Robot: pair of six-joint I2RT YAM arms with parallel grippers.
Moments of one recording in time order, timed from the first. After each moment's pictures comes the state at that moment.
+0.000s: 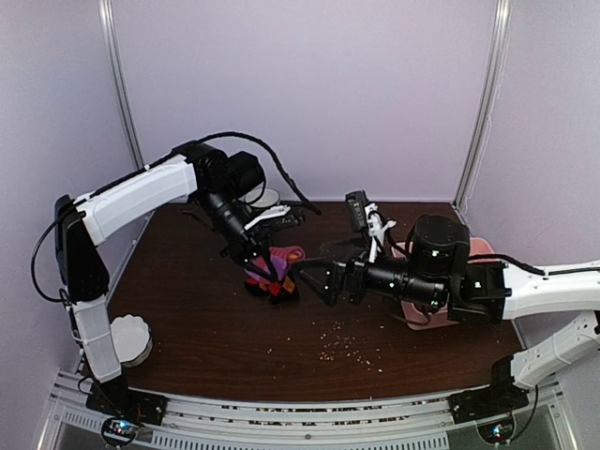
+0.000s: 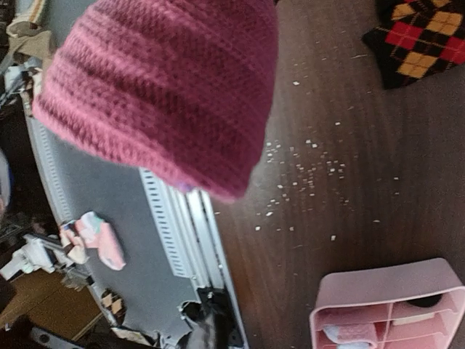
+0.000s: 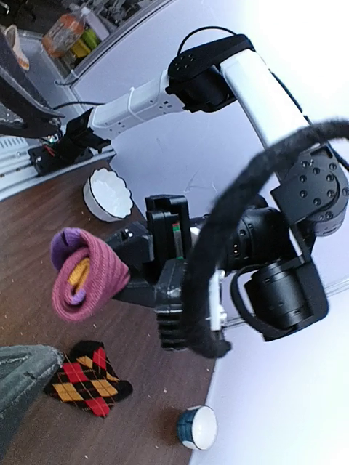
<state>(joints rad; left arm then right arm) -0.73 1.90 1.91 -1.41 0.81 0.87 1.19 1.22 0.89 0.26 0.08 0.44</state>
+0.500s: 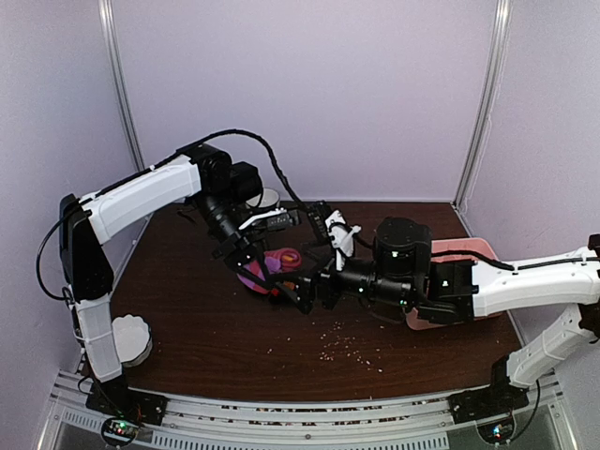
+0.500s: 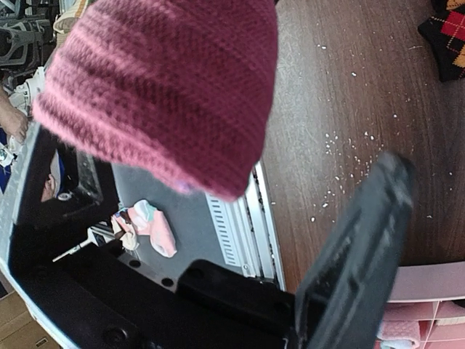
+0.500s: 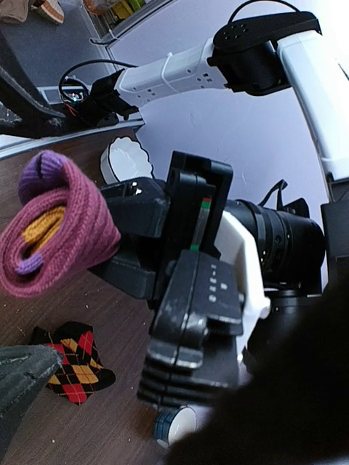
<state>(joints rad) -0.73 1.94 1.92 -1.60 0.97 0.93 1.19 1.38 0.97 0.28 0.08 0.21</state>
